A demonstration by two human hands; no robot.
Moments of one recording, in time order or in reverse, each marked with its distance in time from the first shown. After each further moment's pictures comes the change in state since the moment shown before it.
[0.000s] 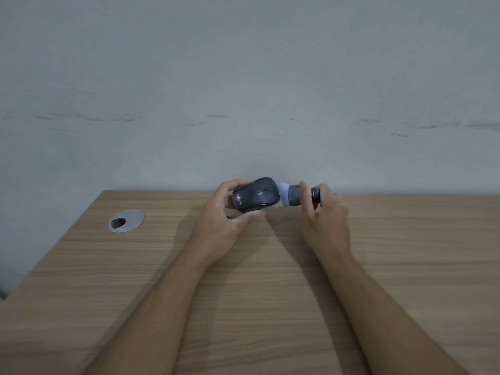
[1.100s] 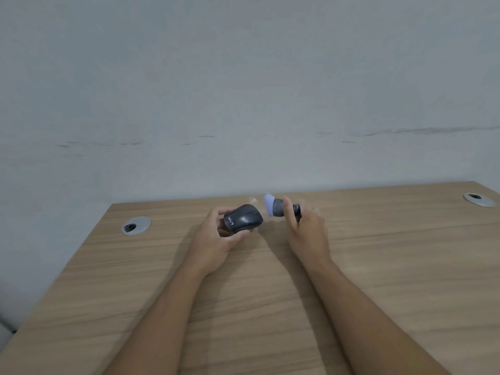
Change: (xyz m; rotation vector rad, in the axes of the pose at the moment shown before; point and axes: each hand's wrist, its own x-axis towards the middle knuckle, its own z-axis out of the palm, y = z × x) left_hand -0.065 0.027 -0.010 0.095 -0.058 -0.176; right_hand -0.057 -0.015 -0.042 -0.066 -0.027 0.096
